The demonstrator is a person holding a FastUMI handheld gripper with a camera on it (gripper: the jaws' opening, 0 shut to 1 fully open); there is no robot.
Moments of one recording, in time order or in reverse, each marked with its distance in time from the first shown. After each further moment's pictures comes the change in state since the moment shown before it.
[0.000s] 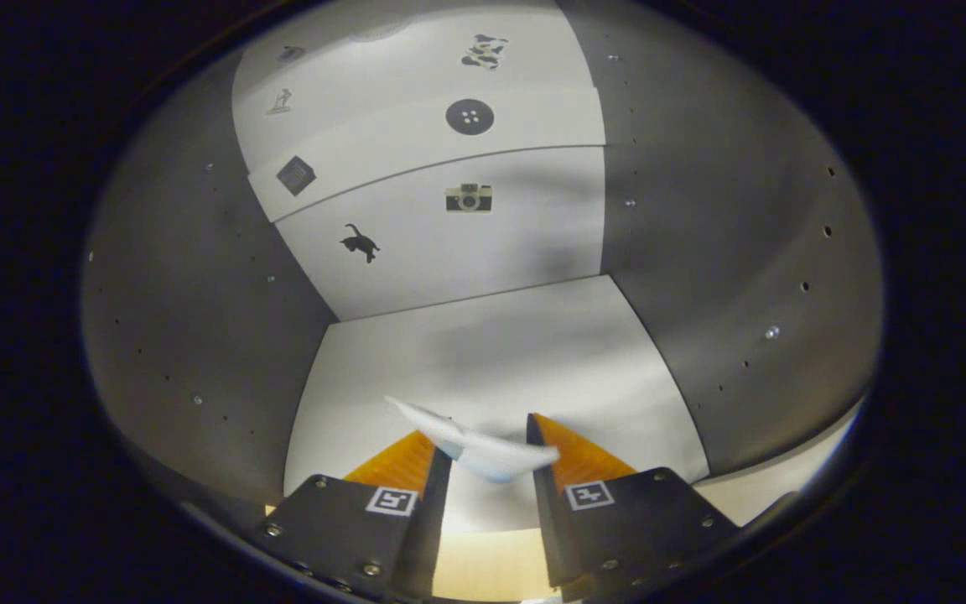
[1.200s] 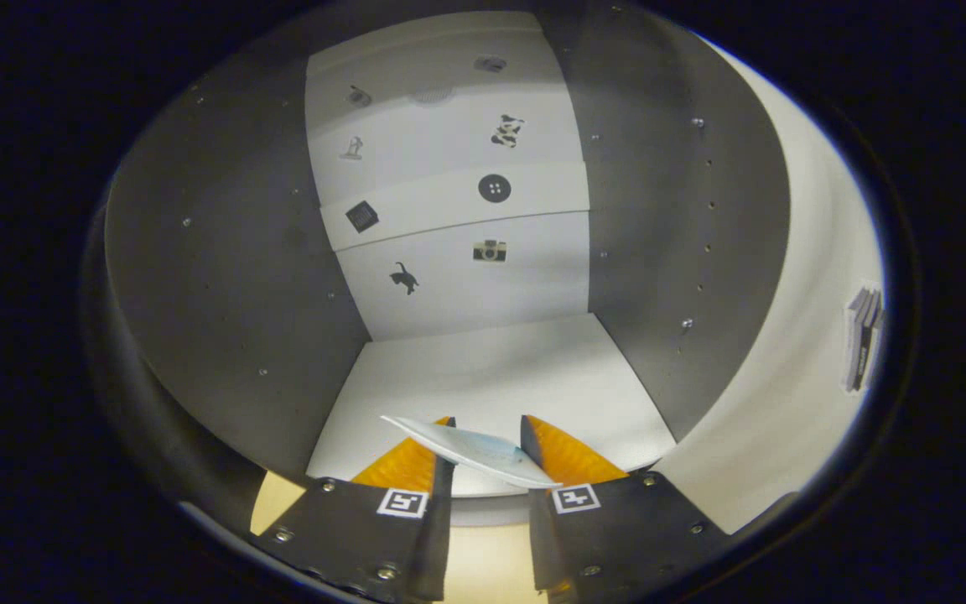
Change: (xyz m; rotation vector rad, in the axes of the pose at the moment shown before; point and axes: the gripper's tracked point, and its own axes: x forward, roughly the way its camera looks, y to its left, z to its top) arm -0.068 0.004 -0.012 -0.051 -0.208 0.010
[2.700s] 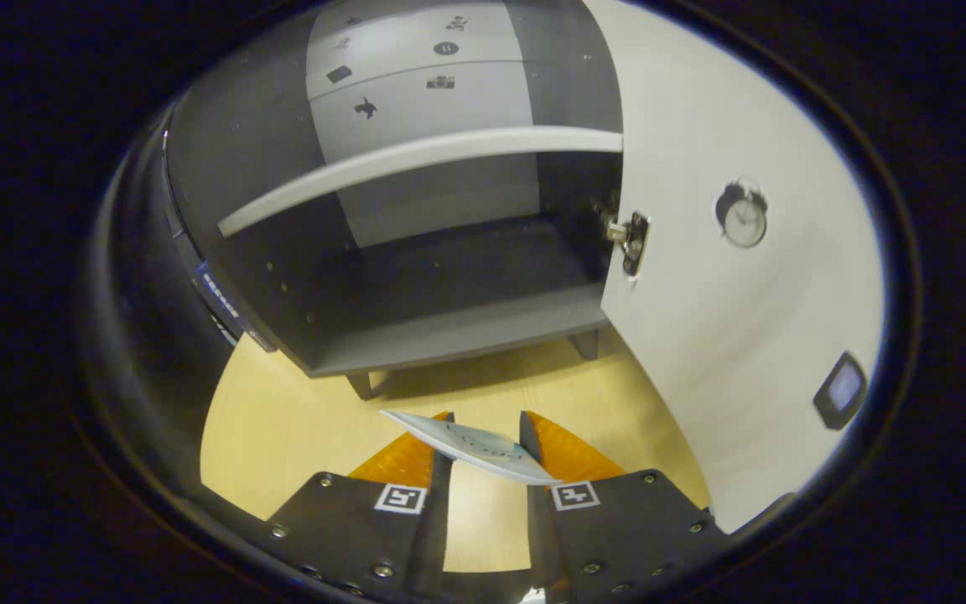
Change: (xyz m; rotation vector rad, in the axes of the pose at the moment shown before) arm -0.022 -0.045 -0.254 0.055 0.168 -0.113
